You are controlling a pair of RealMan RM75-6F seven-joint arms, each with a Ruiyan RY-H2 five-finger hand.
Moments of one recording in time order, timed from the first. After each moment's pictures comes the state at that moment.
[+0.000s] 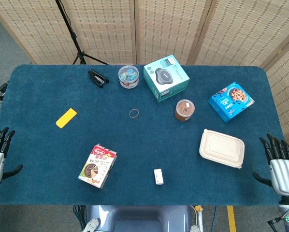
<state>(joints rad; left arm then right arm) -0.09 -1.16 -0.06 -1.59 1.48 1.50 0.10 0.07 -1.12 0.08 -1.60 -1.50 1.51 -0.09</state>
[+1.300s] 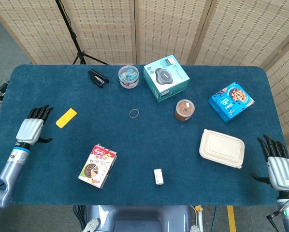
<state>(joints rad) -0.50 -1.50 -0.14 -0.90 1.41 0.98 -0.22 0.11 -1.13 0.08 -1.56 -1.42 1.39 -0.02</state>
